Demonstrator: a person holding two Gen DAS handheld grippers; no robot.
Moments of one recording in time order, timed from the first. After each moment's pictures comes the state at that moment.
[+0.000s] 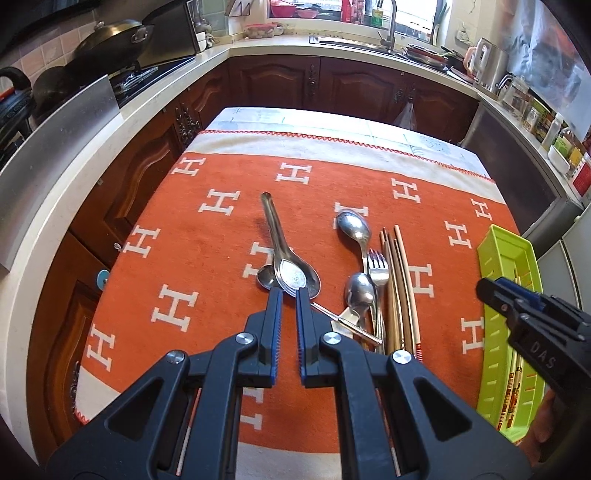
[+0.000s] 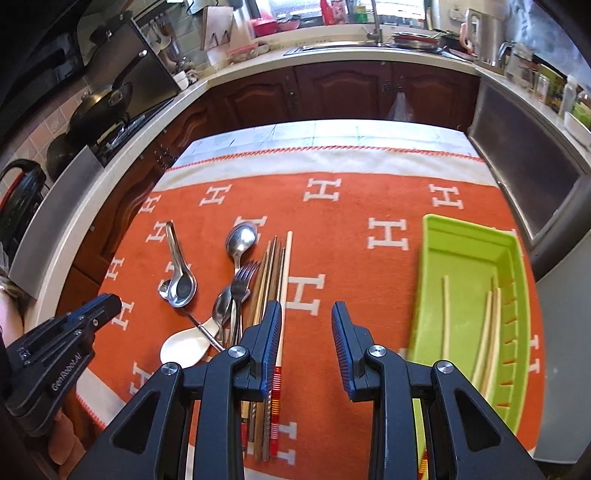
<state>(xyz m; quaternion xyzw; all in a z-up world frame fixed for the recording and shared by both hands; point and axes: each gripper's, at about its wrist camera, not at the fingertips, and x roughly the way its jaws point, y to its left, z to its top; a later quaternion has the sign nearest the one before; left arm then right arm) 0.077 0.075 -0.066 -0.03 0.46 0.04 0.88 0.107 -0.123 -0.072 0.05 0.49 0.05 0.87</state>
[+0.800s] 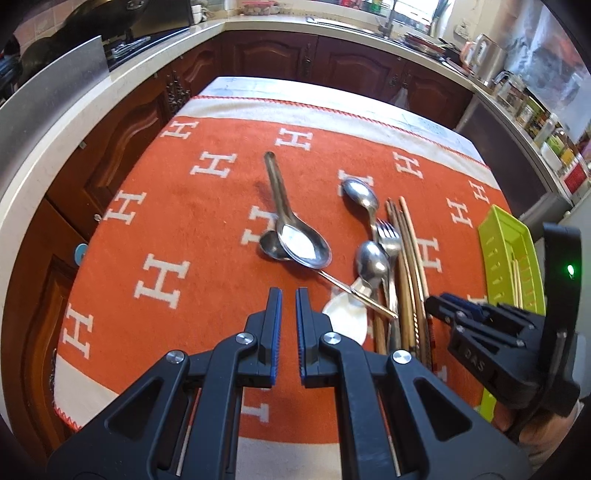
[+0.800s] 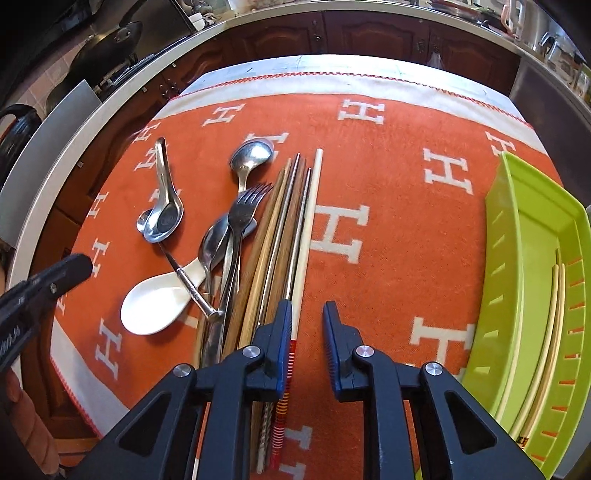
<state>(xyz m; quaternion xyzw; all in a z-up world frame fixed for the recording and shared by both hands) 0.071 0.096 -0.102 -0.06 0.50 0.00 0.87 0.124 -0.088 -0.173 0.01 0.56 0.09 0.82</state>
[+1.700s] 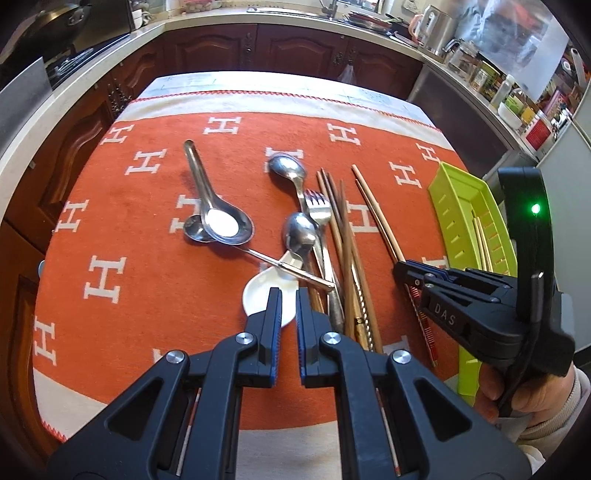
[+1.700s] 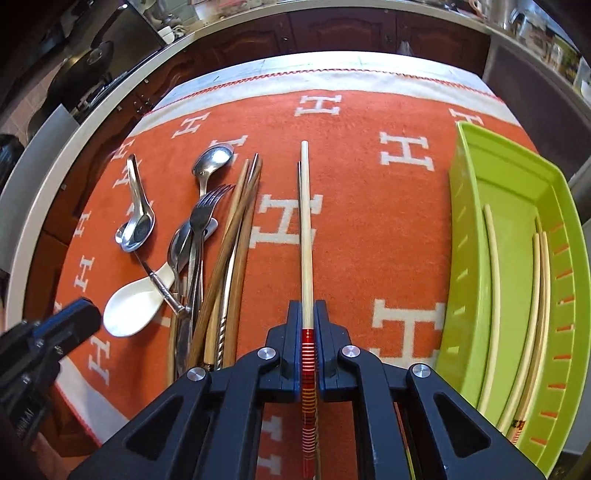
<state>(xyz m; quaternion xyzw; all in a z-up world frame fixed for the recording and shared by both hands) 0.062 0.050 -0.106 -0.03 0.51 -0.09 0.86 0.113 -0.120 -0.169 0.06 0.57 0.05 0.82</state>
